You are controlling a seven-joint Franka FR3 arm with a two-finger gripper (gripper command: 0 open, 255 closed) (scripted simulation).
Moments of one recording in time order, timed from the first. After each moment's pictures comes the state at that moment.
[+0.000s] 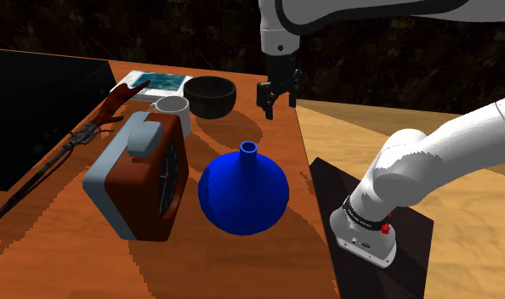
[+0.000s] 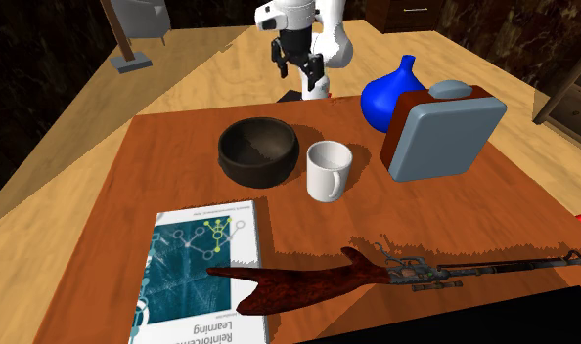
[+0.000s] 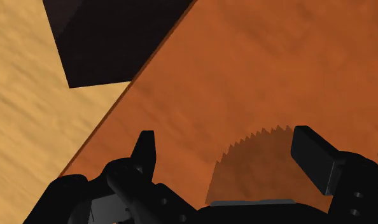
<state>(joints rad) 0.04 -0.53 0.16 -2.32 0.06 1.58 0.35</state>
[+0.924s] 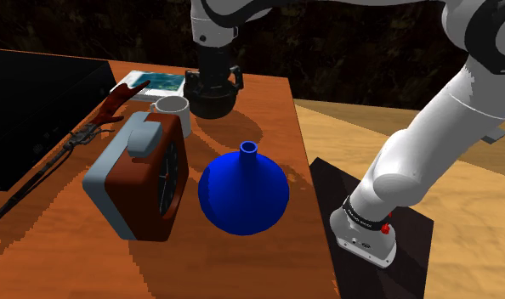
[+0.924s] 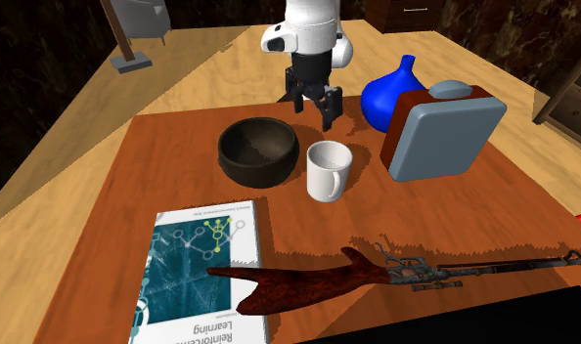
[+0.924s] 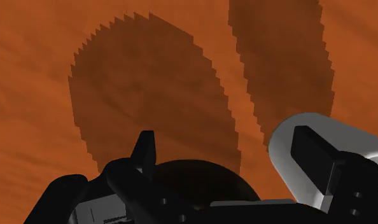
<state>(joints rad) 0.04 -0.12 0.29 -1.95 0.10 1.78 0.72</state>
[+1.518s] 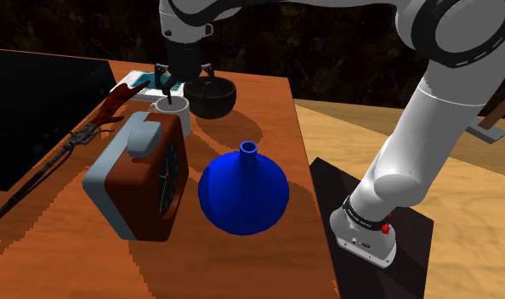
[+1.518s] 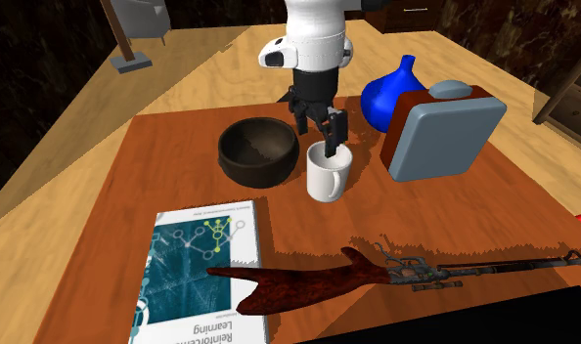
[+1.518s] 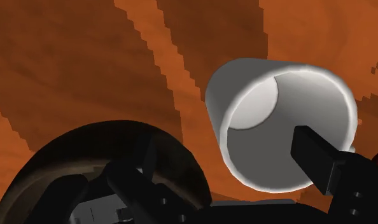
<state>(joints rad) 0.06 0.10 0.32 -1.73 0.04 1.83 0.89</state>
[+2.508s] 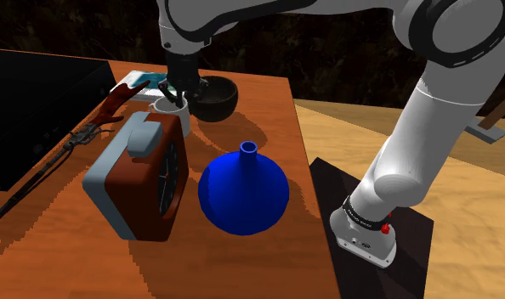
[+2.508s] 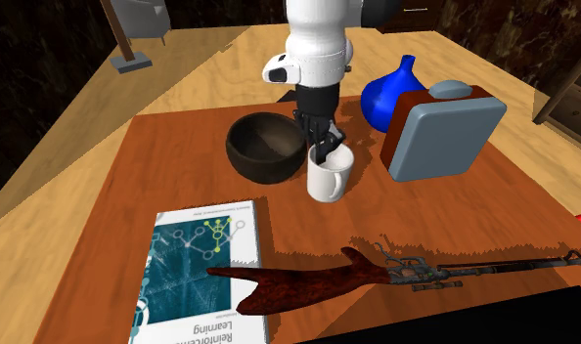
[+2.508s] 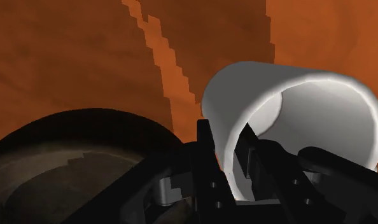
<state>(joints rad) 0.06 0.11 0.33 -1.77 0.04 1.90 0.89</state>
